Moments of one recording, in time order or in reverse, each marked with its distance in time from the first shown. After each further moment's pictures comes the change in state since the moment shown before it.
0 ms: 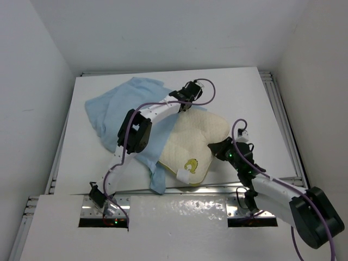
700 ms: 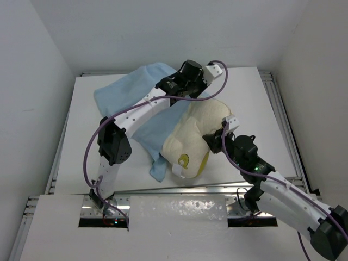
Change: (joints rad) left arm -0.069 -0.380 -0.025 -0.024 0.509 0.128; right arm 0.170 -0.206 0.262 -0.299 -0.005 -0.621
